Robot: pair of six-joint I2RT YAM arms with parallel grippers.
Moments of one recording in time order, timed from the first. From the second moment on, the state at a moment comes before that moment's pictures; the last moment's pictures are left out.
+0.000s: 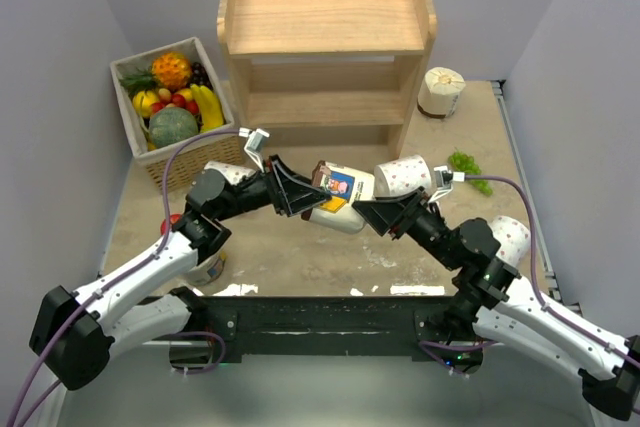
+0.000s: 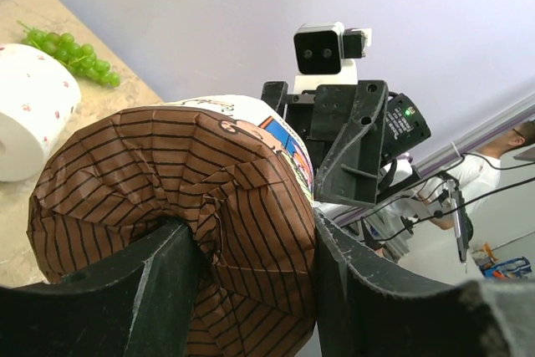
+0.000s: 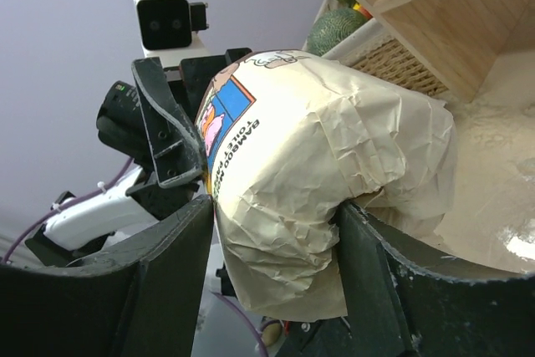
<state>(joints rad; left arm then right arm) -0.64 1.00 0.63 0.56 0.60 -0.95 0.88 0.55 0.46 0.26 0.04 0.93</state>
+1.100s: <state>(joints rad) -0.64 0.82 0.97 -0.12 0.18 -0.42 0.88 0.82 1.19 -0.31 0.17 0.17</state>
